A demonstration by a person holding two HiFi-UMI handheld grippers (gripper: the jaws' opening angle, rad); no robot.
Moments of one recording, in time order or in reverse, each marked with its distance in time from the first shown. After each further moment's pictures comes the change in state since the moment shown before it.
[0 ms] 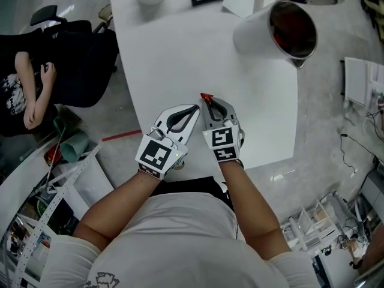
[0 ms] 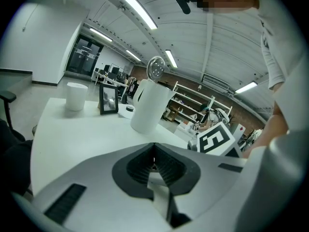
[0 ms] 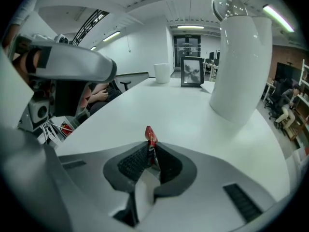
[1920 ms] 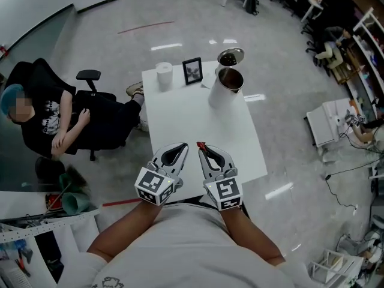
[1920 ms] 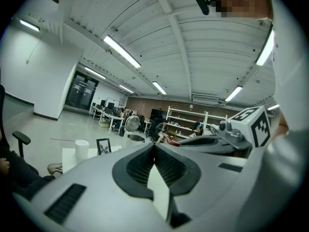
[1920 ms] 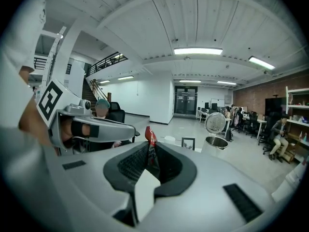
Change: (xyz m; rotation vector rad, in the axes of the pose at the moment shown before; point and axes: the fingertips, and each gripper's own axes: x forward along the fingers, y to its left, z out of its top) left arm -0.181 -0.137 0.114 0.148 -0.328 0.038; right arm -0.295 0.115 0.135 -0.127 -0.542 -0.073
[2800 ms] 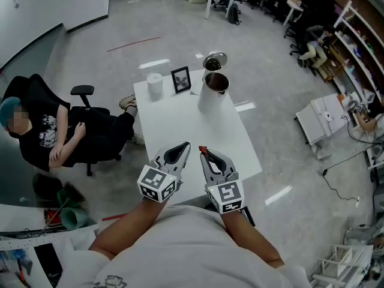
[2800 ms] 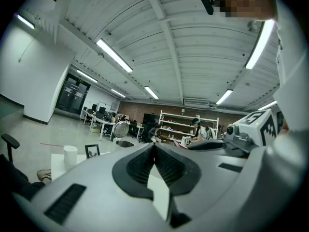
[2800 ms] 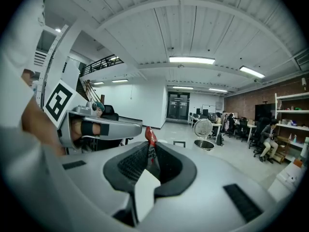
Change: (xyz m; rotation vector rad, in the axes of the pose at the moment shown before) left arm 0.005 -0.040 0.013 0.030 -0.061 -0.096; right arm -0.053 0.000 0.003 -0.007 -0.060 -0.108
